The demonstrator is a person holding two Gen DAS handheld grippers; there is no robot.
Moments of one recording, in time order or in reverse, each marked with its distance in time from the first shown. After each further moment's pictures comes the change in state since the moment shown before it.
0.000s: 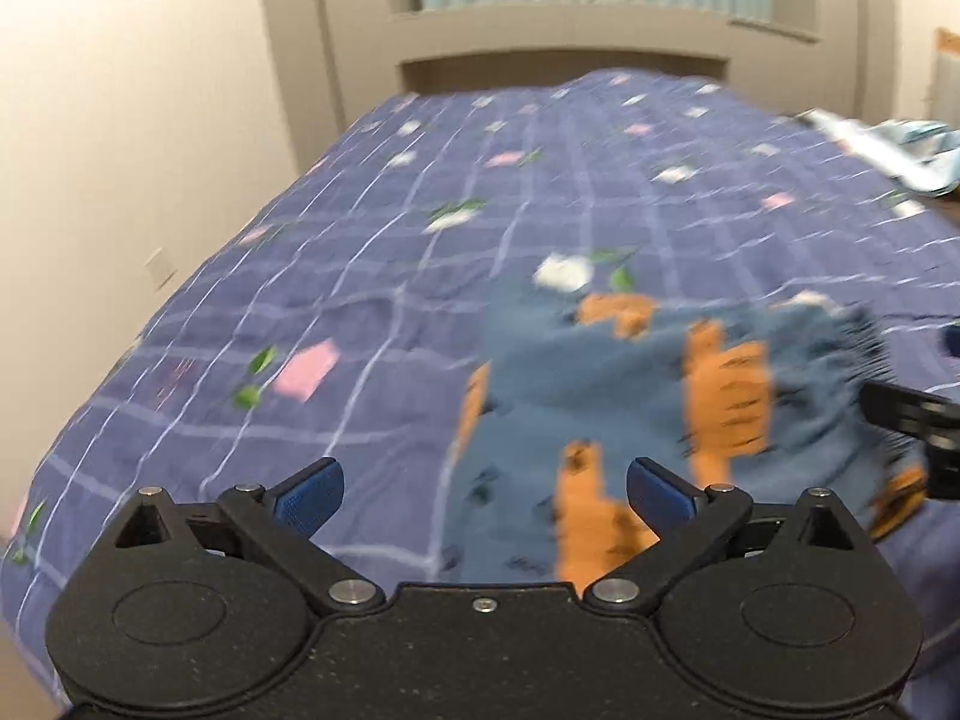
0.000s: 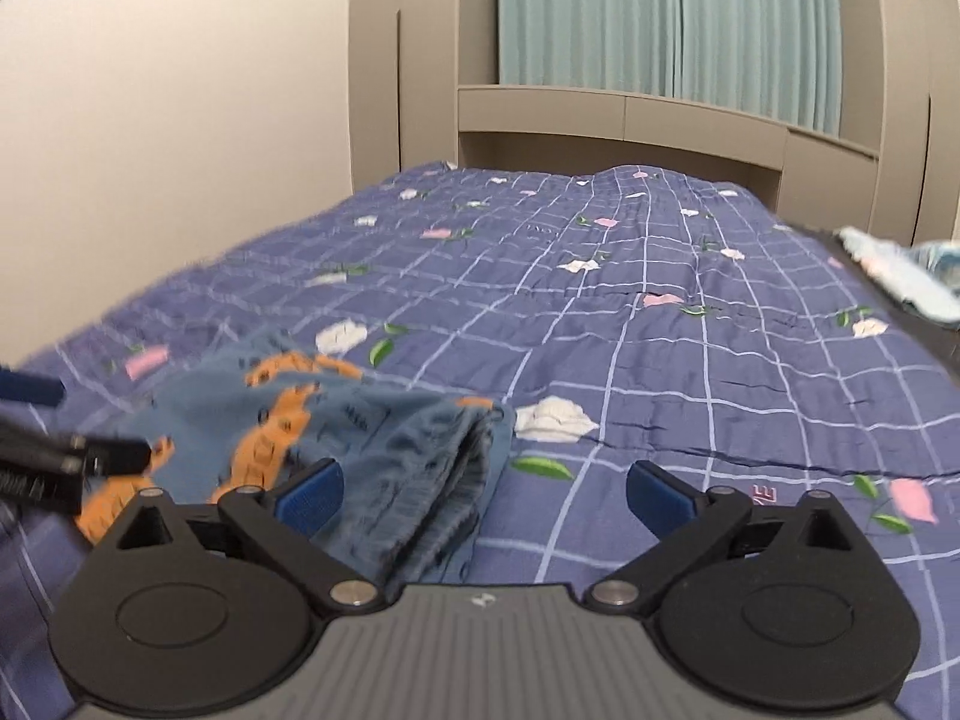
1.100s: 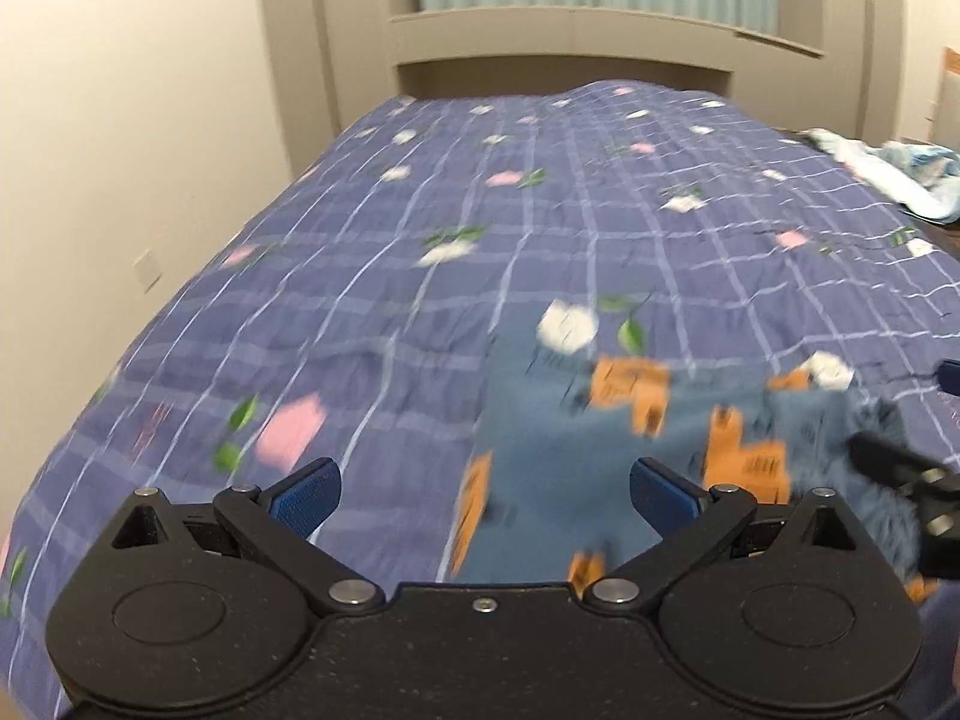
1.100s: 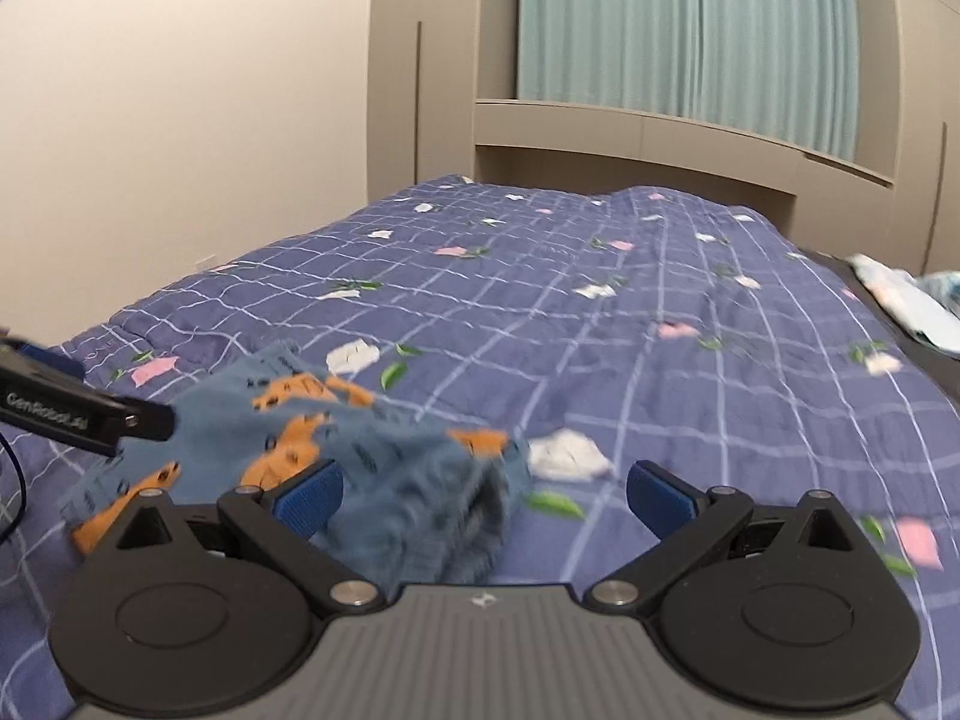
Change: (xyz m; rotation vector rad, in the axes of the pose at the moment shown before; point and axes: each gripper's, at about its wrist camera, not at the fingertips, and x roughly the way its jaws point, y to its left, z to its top) left arm 0.025 0.001 0.045 0.001 -0.032 -0.055; right arm 0.023 -0.001 0.024 -0.024 -0.034 0.060
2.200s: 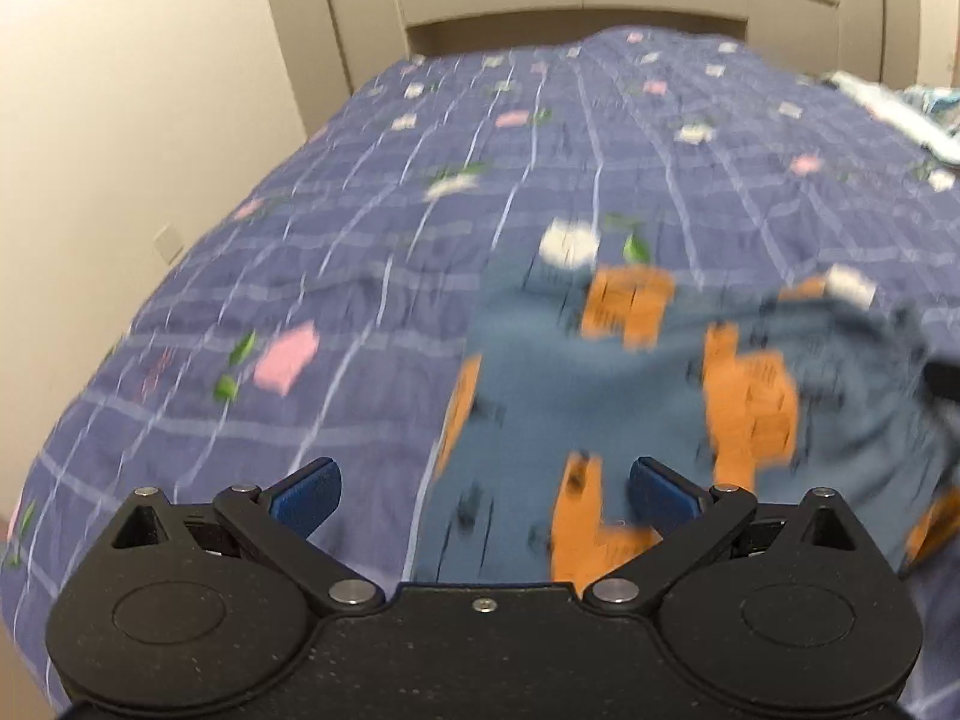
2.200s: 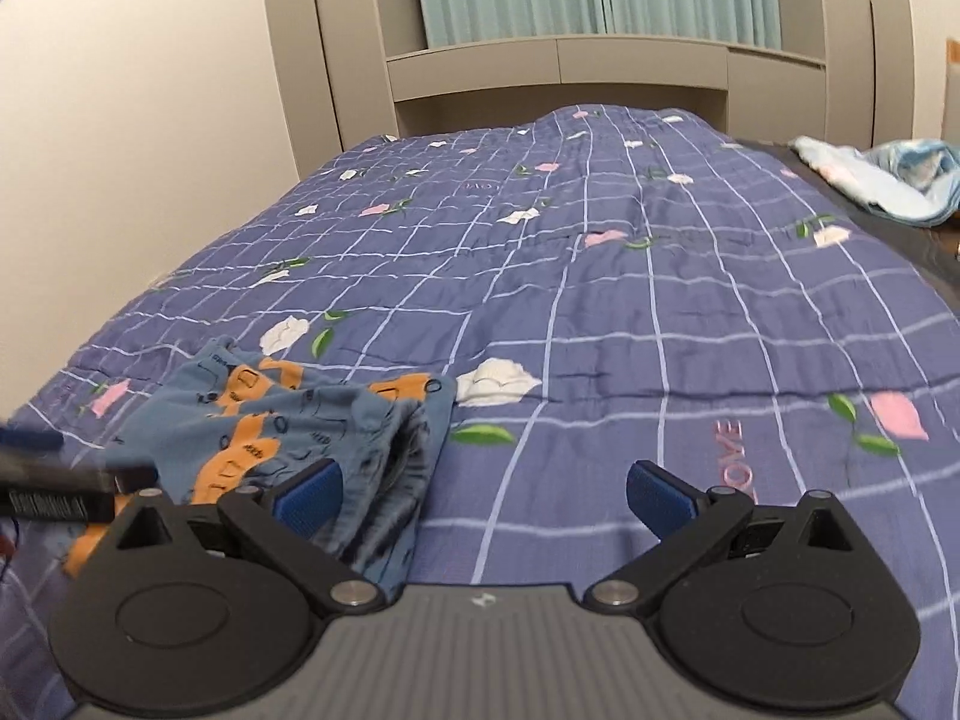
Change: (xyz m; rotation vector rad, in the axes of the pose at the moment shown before) left arm 0.004 -0.017 -0.037 0.010 0.116 0.095; right arm -0.021 -0.038 -0.020 0.251 0.113 -0.043
